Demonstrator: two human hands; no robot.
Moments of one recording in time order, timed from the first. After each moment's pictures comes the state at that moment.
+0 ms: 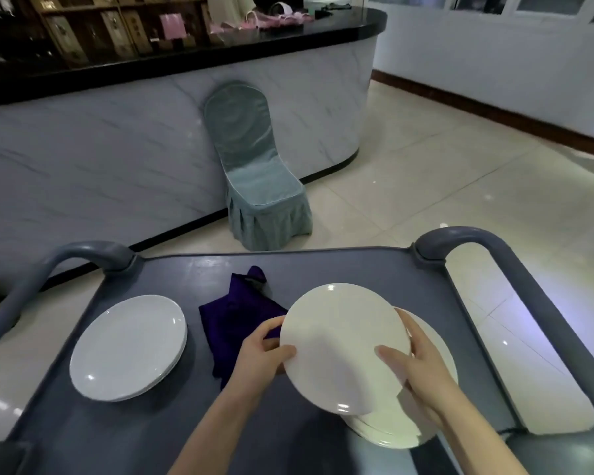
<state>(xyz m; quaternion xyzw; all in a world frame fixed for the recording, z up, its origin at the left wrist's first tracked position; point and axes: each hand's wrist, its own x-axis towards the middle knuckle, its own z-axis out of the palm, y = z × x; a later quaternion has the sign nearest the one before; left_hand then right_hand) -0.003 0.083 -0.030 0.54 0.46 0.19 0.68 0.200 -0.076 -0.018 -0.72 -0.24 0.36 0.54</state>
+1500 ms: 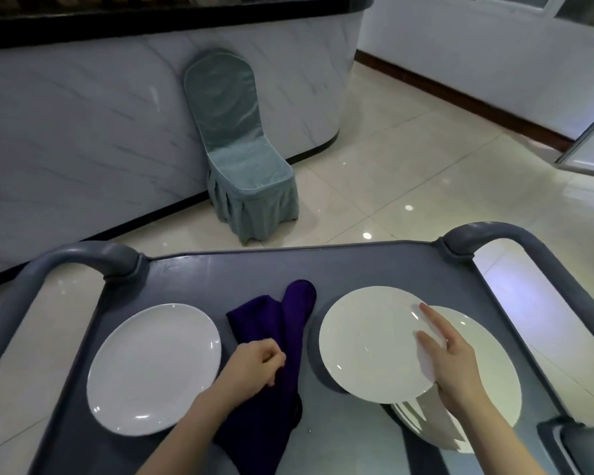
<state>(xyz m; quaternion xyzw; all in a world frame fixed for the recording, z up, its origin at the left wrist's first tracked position) -0.086 0.202 -0.078 0.80 0.36 -0.02 0.48 0.144 -0.011 -0.029 -0.77 -0.13 0.23 0.58</state>
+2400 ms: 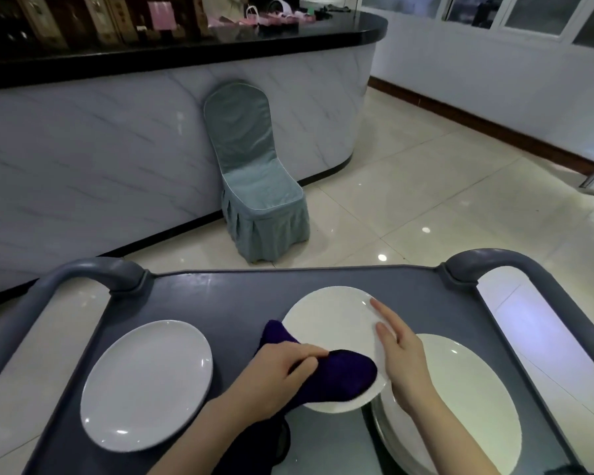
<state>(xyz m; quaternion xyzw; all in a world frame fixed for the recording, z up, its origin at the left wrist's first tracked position) -0.045 0.172 -0.006 0.89 0.22 0.05 0.39 0.145 0.047 -0.022 -0.72 -0.22 0.27 0.59</state>
